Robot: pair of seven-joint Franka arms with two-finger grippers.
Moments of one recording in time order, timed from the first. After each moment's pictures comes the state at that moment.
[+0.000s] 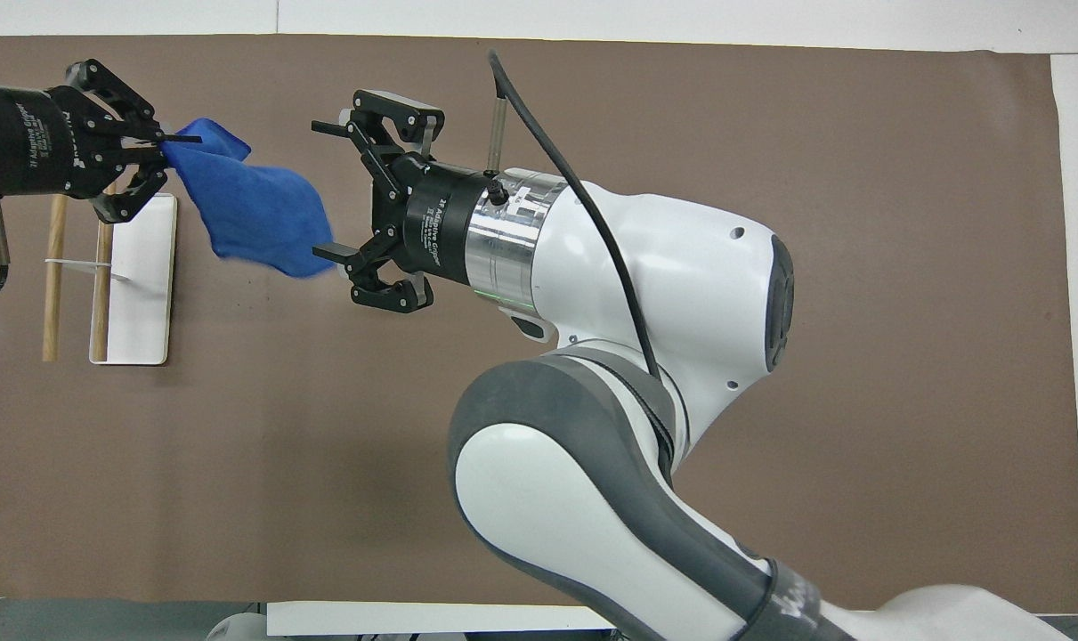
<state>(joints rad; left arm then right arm) -0.06 -0.03 -0.09 -1.81 -0.46 2.11 -1.43 0.01 0.29 0.81 -1.65 0.82 2.78 1.42</state>
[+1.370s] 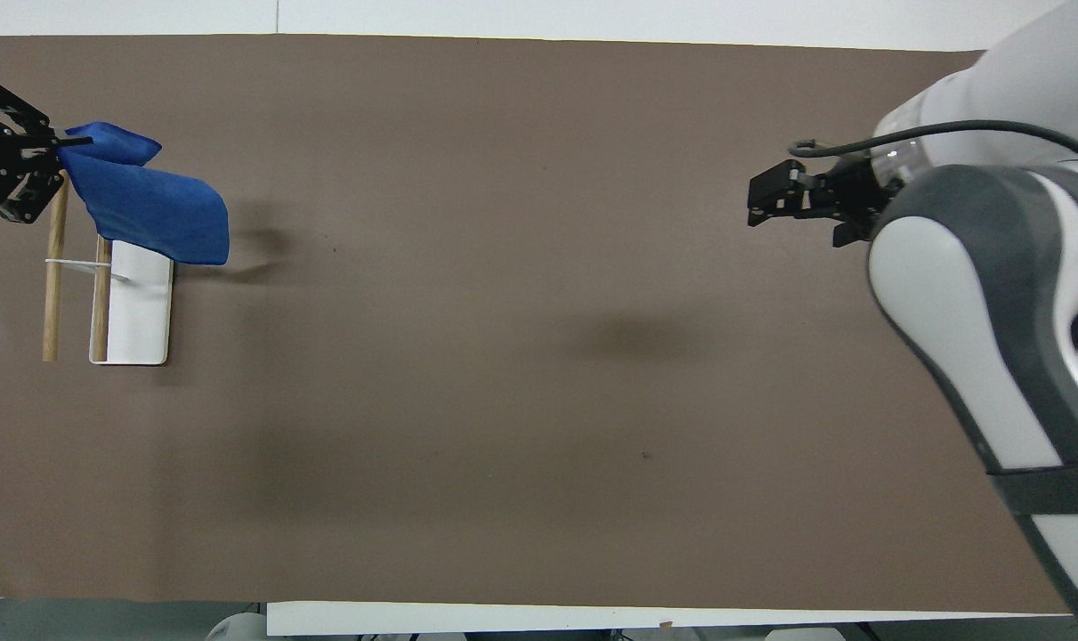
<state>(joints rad) -0.01 0.00 0.03 -2.00 -0.46 2.38 -1.06 0.00 0.09 0.07 -1.67 0.15 1.74 0.26</state>
